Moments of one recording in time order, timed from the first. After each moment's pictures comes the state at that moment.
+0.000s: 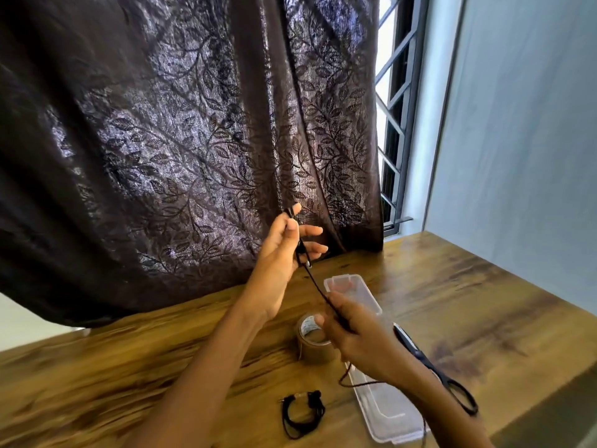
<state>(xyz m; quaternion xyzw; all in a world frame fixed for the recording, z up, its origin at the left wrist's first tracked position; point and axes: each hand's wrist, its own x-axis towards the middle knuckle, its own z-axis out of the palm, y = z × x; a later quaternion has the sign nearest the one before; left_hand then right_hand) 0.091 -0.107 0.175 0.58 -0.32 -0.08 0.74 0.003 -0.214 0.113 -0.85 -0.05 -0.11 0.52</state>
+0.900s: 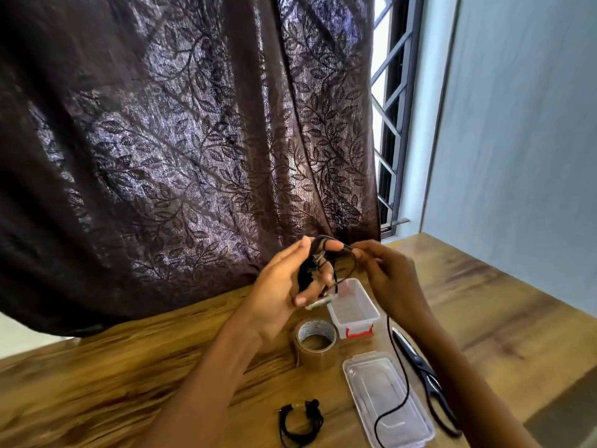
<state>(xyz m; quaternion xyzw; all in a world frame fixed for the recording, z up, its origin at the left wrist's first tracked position) 0.084 -0.104 0.174 0.50 -0.34 -0.27 0.75 0.045 -0.271 0.134 -0.82 0.01 -0.39 0.42</state>
